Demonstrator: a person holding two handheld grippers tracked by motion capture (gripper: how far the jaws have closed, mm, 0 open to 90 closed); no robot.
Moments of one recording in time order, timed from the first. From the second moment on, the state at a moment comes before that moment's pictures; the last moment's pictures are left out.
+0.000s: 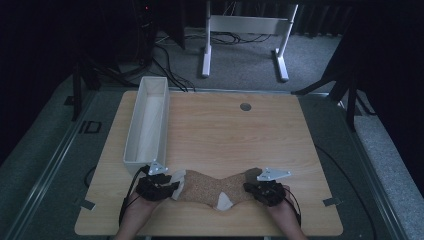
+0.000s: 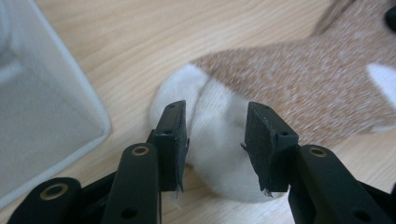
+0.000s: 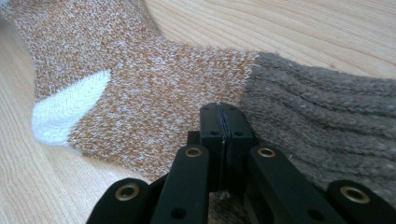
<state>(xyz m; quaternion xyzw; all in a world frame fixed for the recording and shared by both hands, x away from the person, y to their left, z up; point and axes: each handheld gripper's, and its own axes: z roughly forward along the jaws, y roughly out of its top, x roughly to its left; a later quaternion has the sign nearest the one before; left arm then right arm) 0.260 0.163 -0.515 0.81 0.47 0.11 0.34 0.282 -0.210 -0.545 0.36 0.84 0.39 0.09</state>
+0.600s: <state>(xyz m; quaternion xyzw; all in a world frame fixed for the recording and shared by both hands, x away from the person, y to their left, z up) 0.261 0.161 -0.521 0.82 0.45 0.11 0.33 0.282 -0.210 -0.546 0.36 0.84 0.39 0.09</state>
